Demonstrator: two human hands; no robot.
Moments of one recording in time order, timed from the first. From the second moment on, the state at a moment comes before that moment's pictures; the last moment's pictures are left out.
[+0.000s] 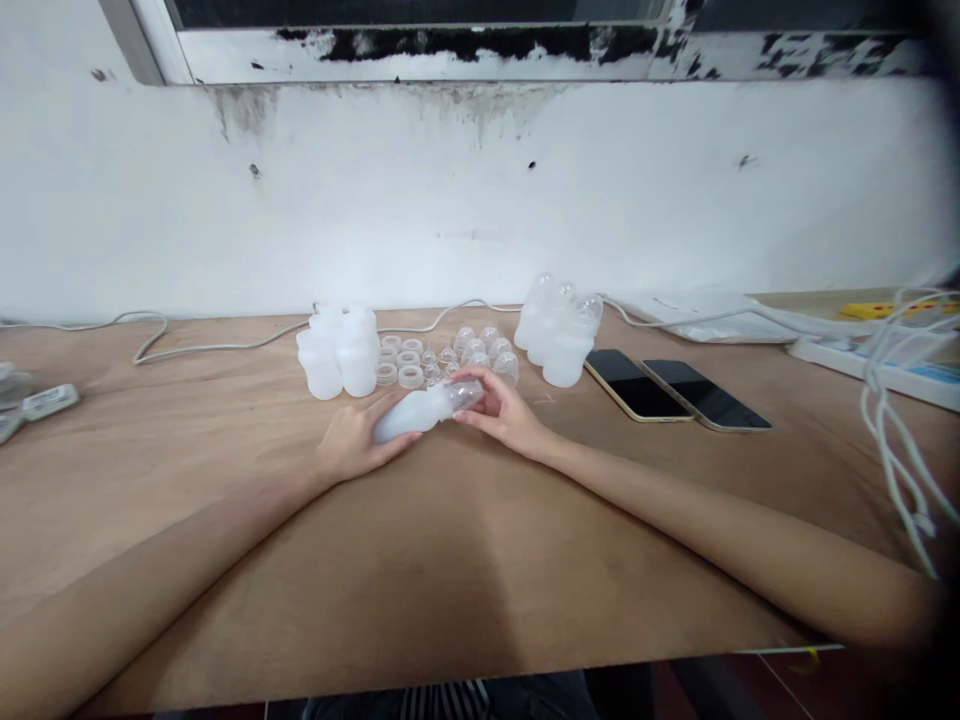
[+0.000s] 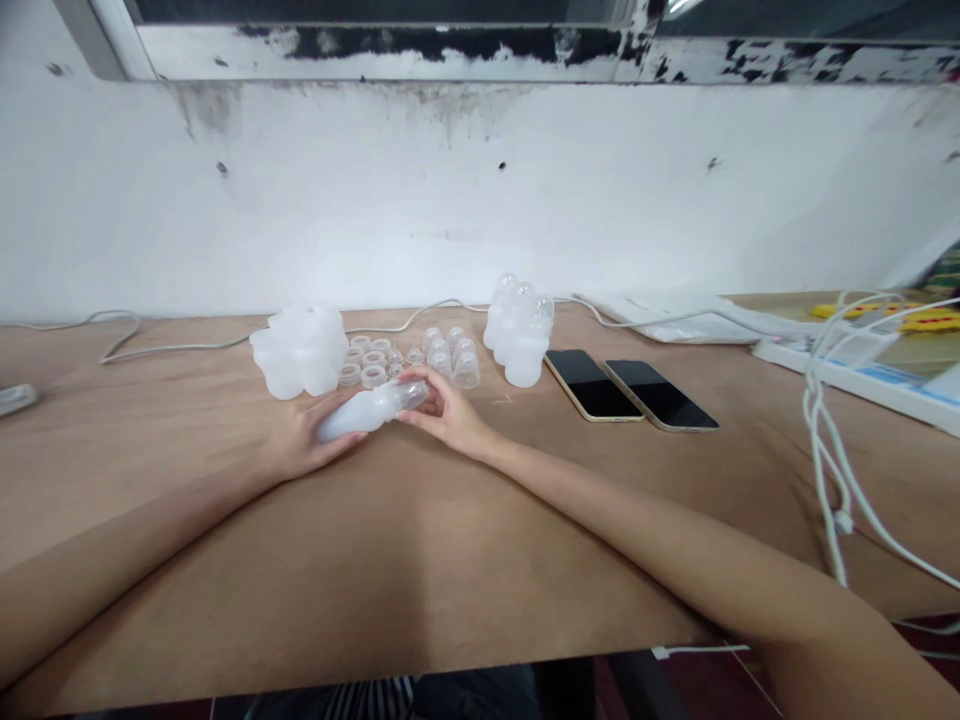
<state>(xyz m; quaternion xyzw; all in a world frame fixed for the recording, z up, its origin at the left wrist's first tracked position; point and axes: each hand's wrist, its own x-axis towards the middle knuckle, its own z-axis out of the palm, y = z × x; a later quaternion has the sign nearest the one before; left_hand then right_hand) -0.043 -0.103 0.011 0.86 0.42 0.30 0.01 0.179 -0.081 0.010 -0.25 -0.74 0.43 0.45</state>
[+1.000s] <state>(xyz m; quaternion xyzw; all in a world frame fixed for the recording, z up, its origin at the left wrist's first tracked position) -0.042 -0.110 0.015 0.88 0.38 0.29 0.04 0.178 -0.083 0.007 -0.26 -0.77 0.40 0.43</state>
